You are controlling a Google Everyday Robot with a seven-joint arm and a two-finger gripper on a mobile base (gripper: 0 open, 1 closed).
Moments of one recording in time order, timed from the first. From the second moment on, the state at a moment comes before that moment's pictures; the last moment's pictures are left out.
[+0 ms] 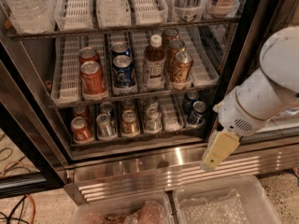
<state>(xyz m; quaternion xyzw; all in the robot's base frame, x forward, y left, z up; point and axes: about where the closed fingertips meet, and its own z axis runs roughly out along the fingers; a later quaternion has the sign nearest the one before) 0.434 -0.154 0.814 -0.55 0.81 0.08 0.16</state>
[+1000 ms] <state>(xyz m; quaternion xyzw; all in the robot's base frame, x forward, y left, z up) 0.413 -0.130 0.754 -0.53 0.82 0.14 0.15</state>
